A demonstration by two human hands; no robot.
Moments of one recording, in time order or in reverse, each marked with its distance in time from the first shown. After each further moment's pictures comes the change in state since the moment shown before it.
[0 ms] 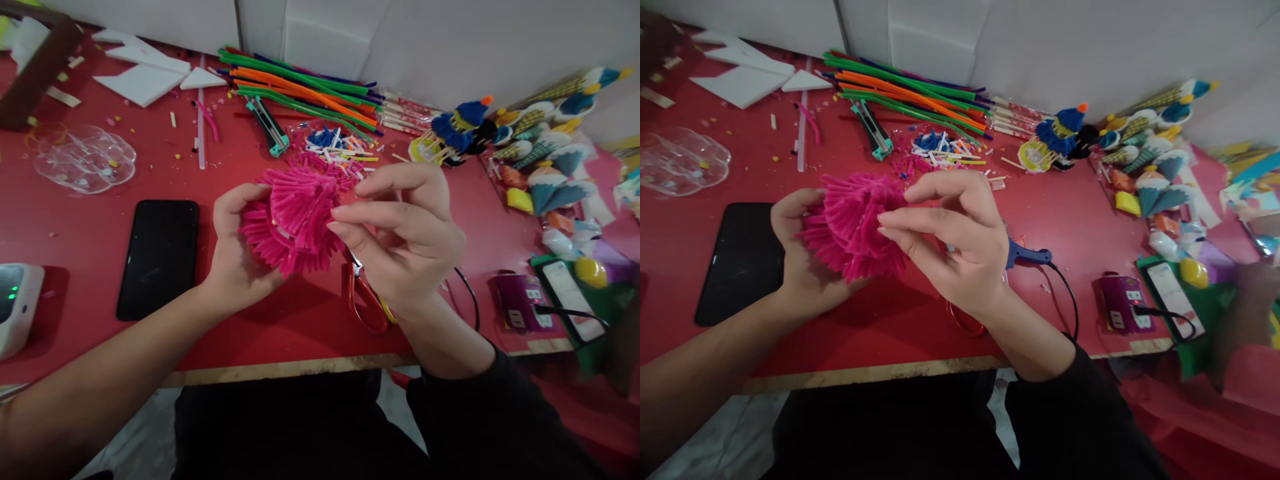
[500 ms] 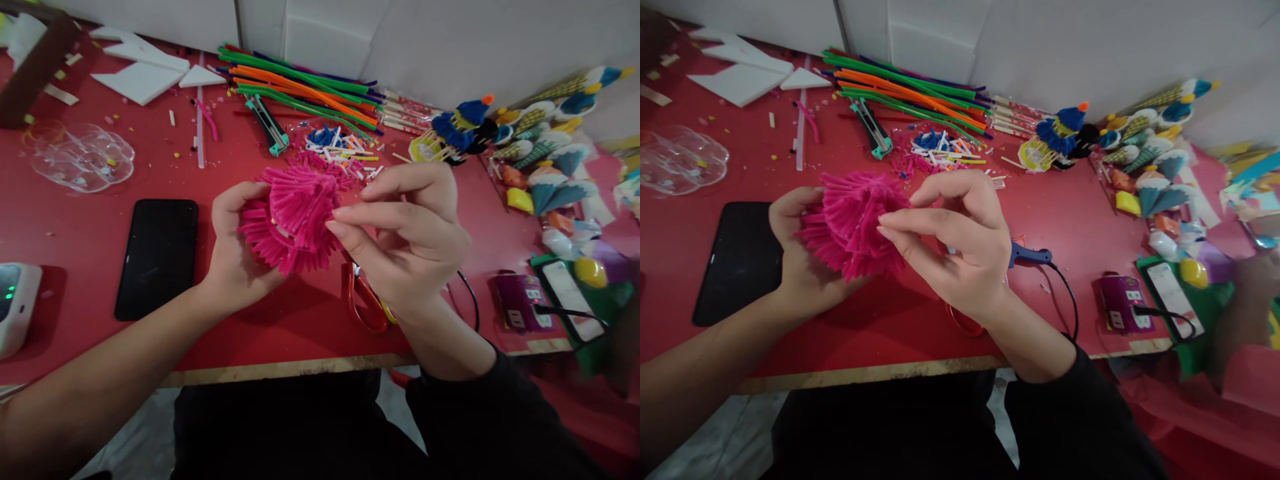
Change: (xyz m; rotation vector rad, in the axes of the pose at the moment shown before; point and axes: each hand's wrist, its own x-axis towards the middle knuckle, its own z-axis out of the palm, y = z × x) left_hand 0.003 0.001 -0.002 0.069 -0.018 0.049; right_hand 0.001 -0.004 0.000 -0.052 0.012 -0.004
